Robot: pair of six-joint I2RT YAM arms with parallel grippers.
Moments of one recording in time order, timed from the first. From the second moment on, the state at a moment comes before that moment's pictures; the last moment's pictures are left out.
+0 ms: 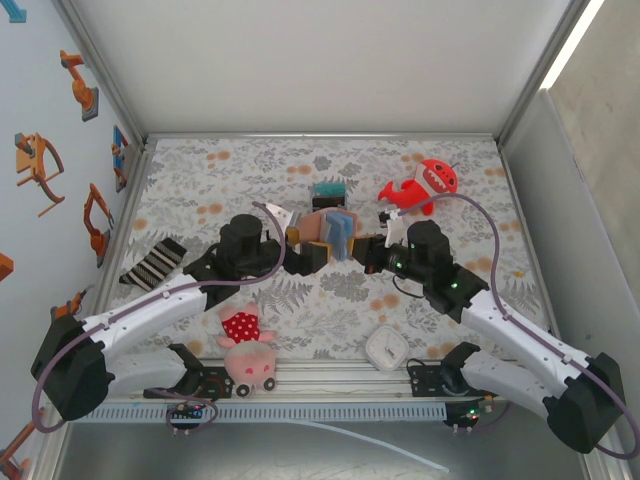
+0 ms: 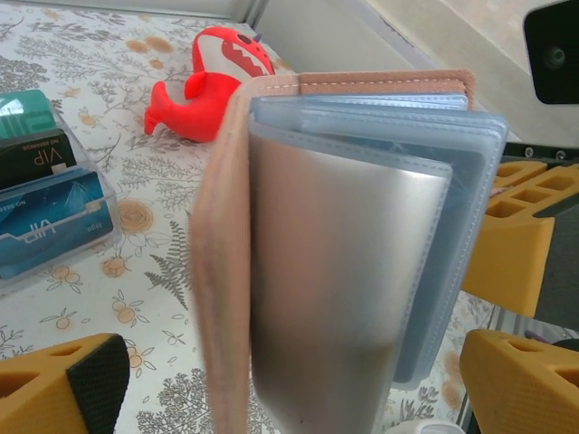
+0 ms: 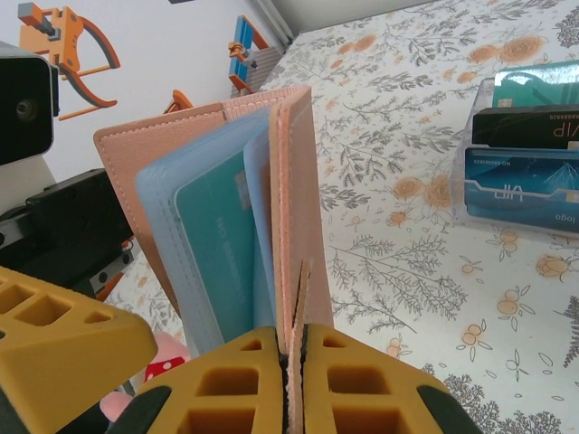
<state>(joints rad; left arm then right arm) -0.81 1.16 0.71 0.09 0.30 -0.40 0.67 0.94 0.65 -0.05 -0.30 0.54</state>
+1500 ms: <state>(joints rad) -0.85 1.17 0.74 -0.01 0.14 -0.33 0.68 0.94 0.66 -0.07 -0.30 0.54</state>
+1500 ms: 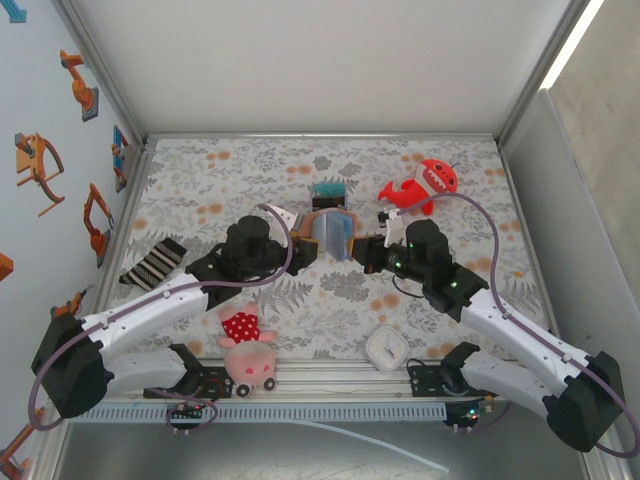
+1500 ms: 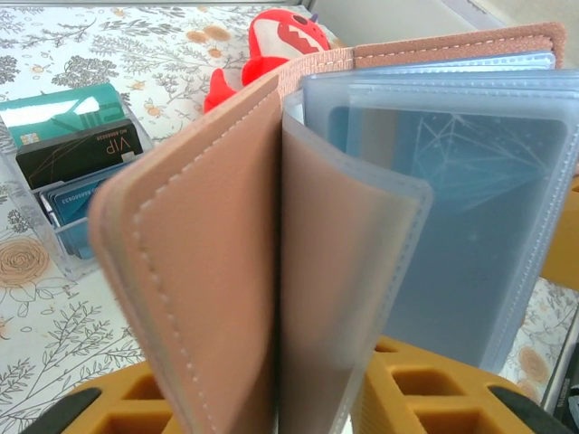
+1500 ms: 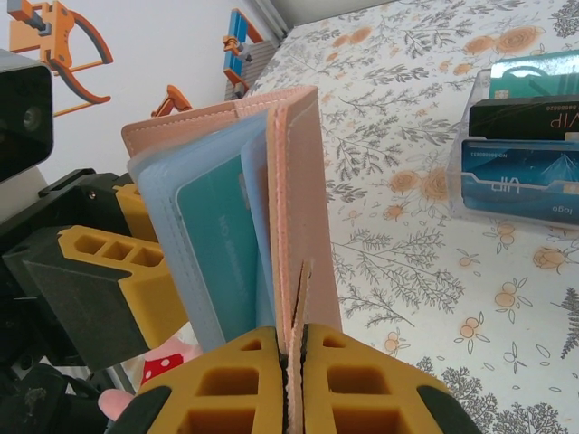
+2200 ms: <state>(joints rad) -0.84 1.17 0.72 0.02 0.16 -0.33 0.74 0.97 0.72 -0.11 -0.29 0.53</state>
